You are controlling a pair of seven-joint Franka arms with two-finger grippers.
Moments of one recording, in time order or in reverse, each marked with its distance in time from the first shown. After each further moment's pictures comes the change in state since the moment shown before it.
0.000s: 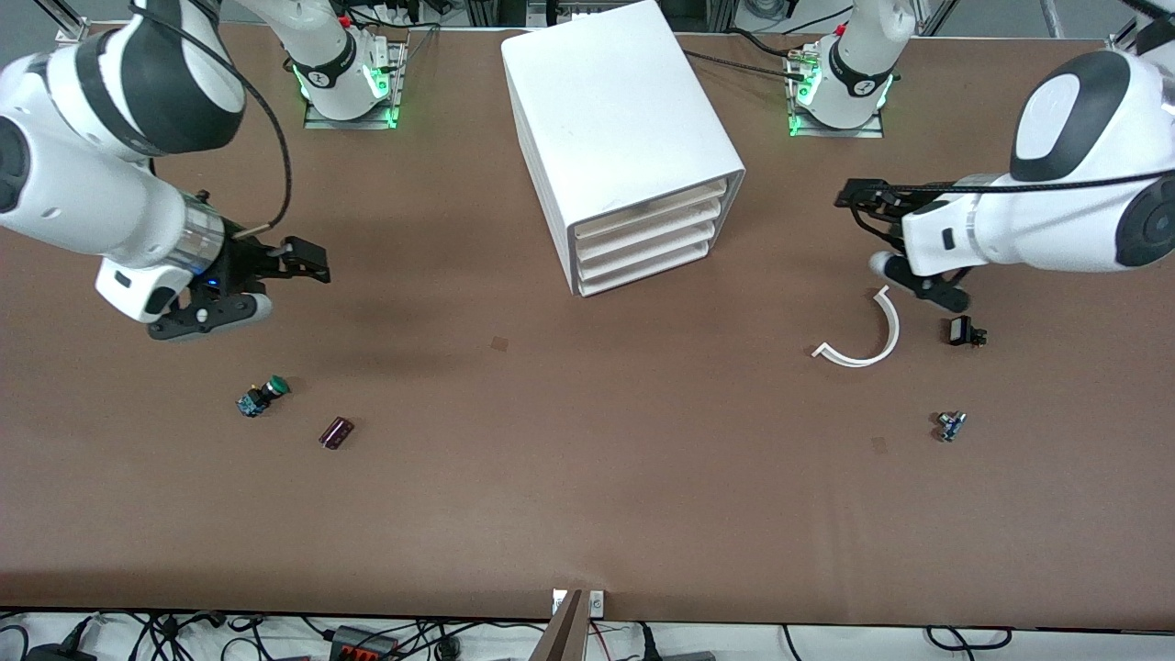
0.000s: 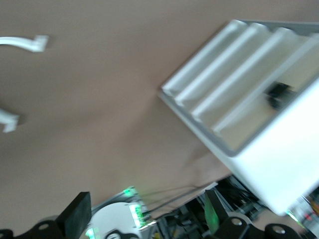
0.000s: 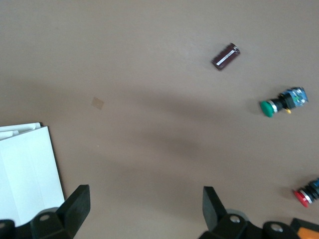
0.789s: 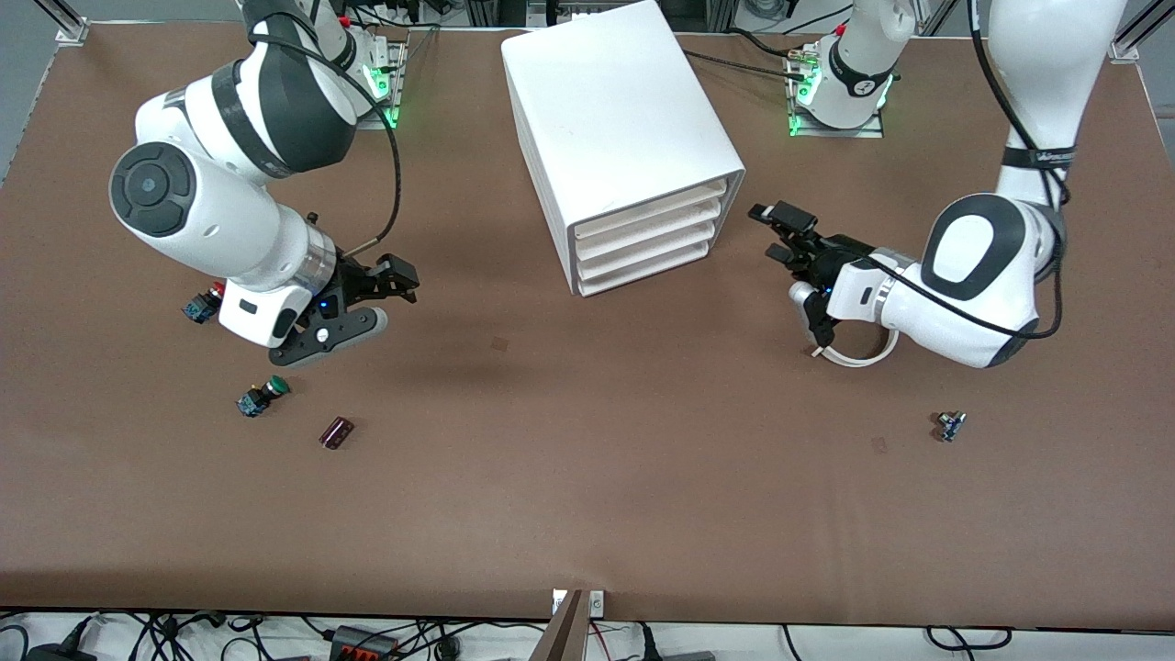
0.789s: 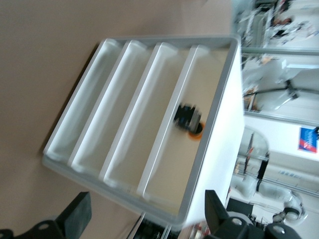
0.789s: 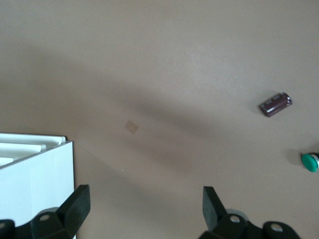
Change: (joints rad) left arm 0.003 0.211 -0.020 -0.109 -0.464 0.115 0.377; right arm 0.149 0.138 0.001 0.148 0.000 0.064 0.003
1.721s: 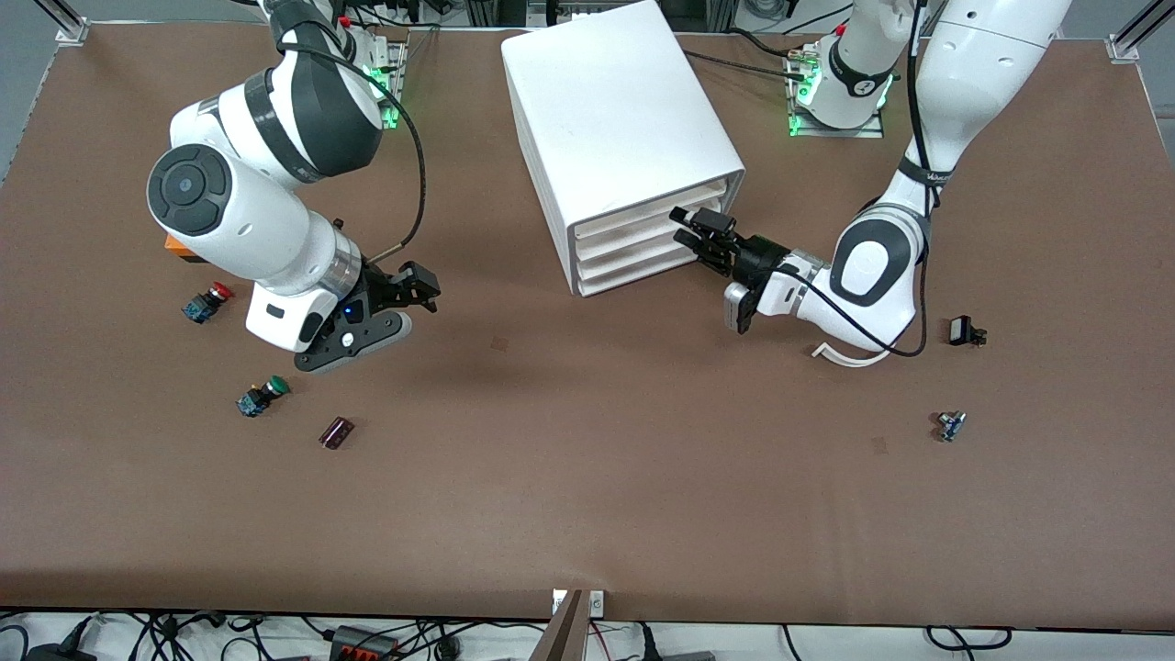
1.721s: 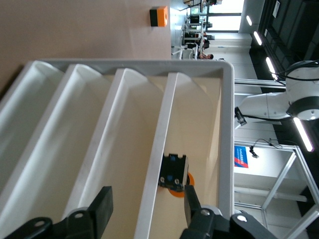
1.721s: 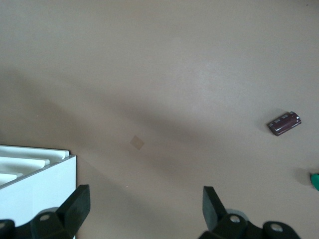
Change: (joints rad) left arm -0.008 0.086 -0.106 -0.201 -0.289 0.120 0.167; right arm 0.026 0.023 -0.007 0.005 0.000 0.067 0.007
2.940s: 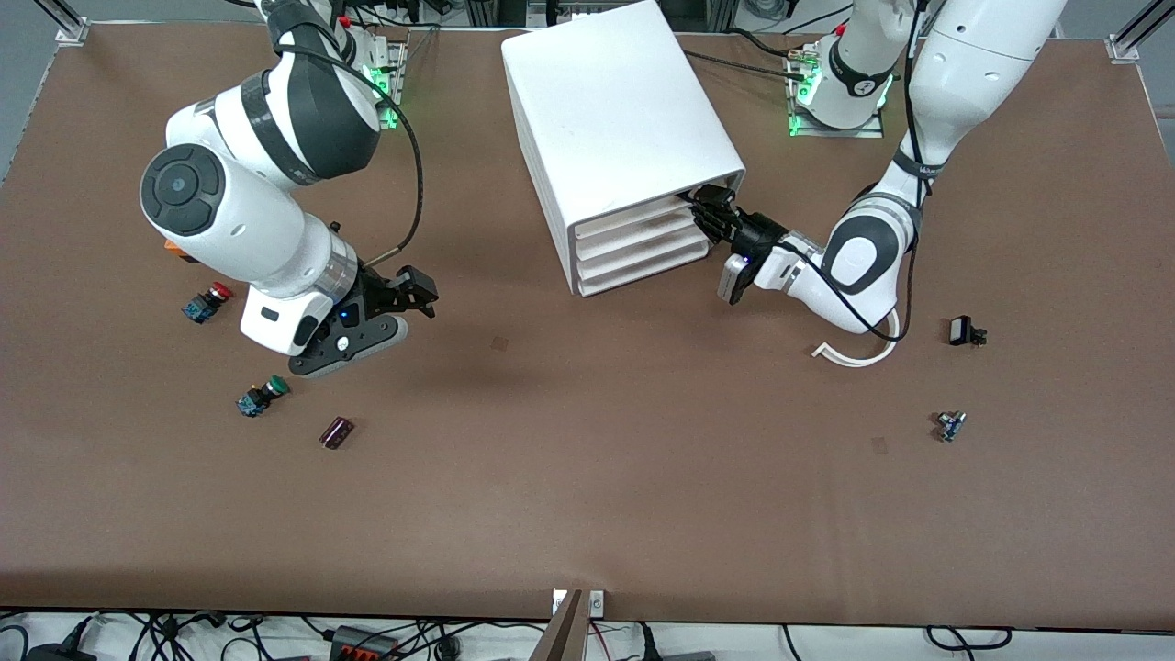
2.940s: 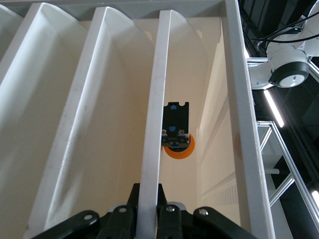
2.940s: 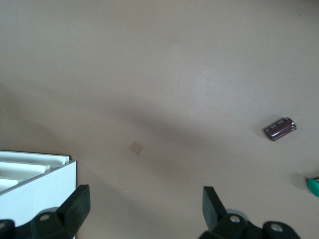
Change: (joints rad) left arm 0.003 -0.005 0.000 -0.116 -0.012 -0.069 0.162; right arm 0.000 0.002 -0.003 0.026 0.000 0.004 0.000
